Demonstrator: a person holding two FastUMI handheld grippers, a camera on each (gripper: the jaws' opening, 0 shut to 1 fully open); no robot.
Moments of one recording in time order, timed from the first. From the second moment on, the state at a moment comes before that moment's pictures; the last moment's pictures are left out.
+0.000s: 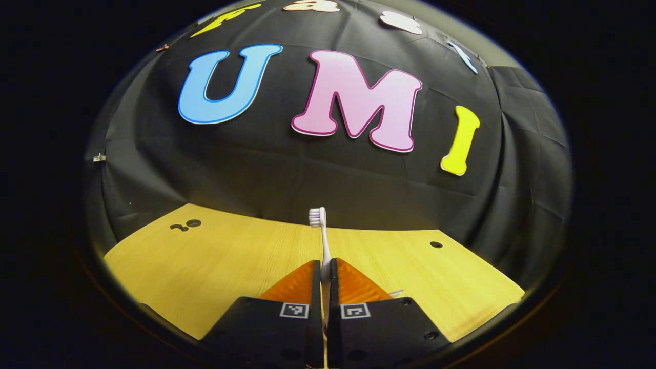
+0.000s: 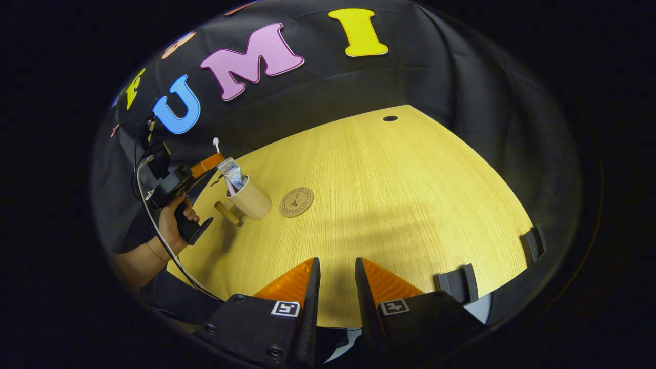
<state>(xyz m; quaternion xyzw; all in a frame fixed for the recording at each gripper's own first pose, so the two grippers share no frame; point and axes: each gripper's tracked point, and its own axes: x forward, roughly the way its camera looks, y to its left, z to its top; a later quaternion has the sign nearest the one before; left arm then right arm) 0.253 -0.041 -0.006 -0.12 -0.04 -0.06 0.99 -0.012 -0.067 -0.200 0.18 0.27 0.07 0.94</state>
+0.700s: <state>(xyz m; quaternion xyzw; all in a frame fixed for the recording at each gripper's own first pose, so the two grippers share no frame) 0.228 -0.038 -0.012 -0.10 0.00 -0.09 0.99 0.006 -0.064 -0.188 0.19 0.26 0.08 0.94</state>
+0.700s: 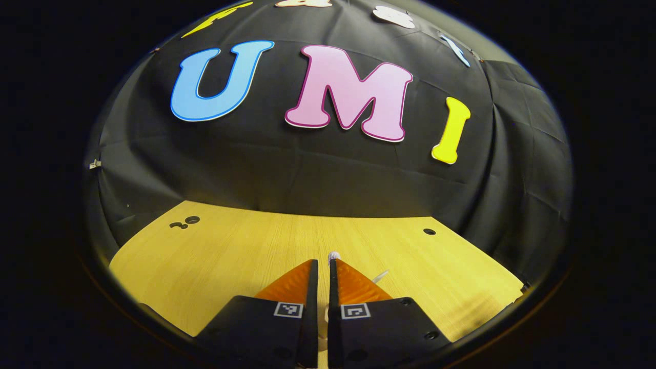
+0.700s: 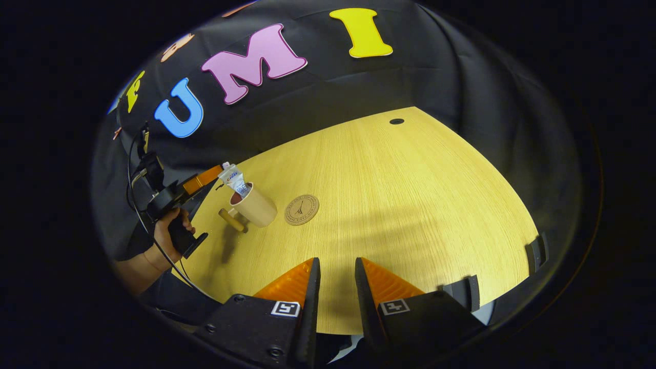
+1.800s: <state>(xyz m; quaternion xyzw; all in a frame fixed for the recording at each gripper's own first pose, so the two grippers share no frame) 0.188 -0.052 -0.136 0.07 0.33 -0.24 0.91 0.009 -0.062 -0.198 0.21 0.26 0.06 0.94</state>
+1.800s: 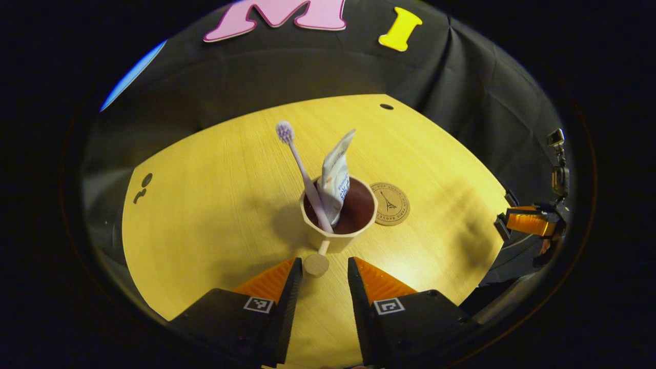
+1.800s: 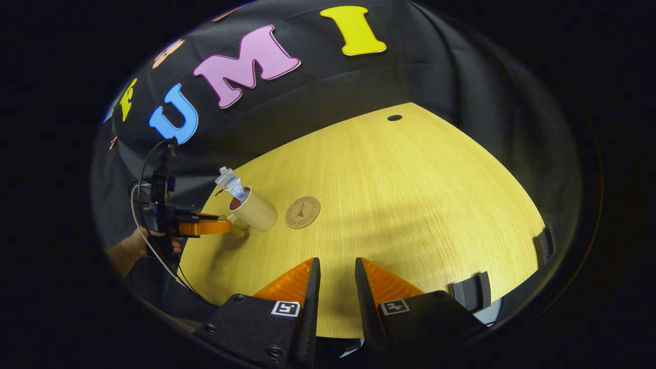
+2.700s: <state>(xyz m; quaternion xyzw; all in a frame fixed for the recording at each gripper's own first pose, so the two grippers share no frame) 0.226 -0.064 -0.183 0.11 0.42 -0.23 0.87 -0.024 -0.086 -0.211 0.25 0.26 -0.01 0.93</state>
